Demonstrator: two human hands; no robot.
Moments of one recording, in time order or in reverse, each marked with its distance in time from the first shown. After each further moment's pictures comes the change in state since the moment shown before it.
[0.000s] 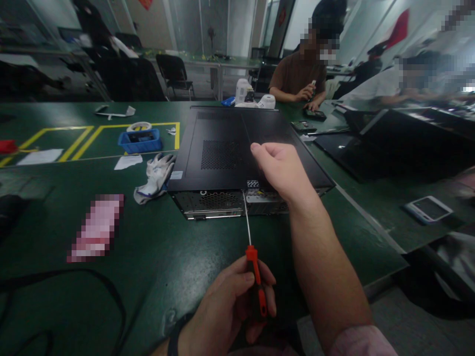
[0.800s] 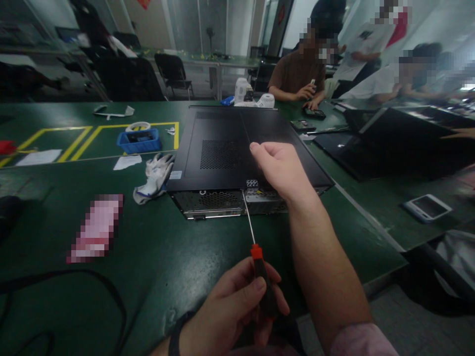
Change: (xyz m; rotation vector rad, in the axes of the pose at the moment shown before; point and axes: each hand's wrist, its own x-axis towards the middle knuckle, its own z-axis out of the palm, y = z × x) left_hand -0.001 -0.003 -0.005 -0.029 -0.103 -0.050; right_hand -0.001 -0.002 0.000 0.002 -0.003 0.023
